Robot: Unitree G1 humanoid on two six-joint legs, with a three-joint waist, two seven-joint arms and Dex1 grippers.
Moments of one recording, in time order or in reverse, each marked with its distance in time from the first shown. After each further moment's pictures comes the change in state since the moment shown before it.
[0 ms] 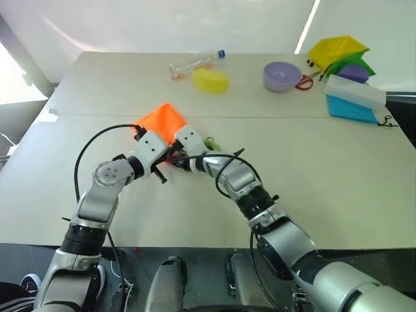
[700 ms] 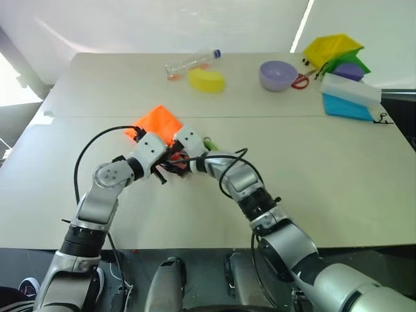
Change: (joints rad) left arm 0.025 0.001 0.000 -0.001 0.001 -0.013 0.013; right arm 0.089 -0.071 -0.020 -0.174 0.038 0.034 0.196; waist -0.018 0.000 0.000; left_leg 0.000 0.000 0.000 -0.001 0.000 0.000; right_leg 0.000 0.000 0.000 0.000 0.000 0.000
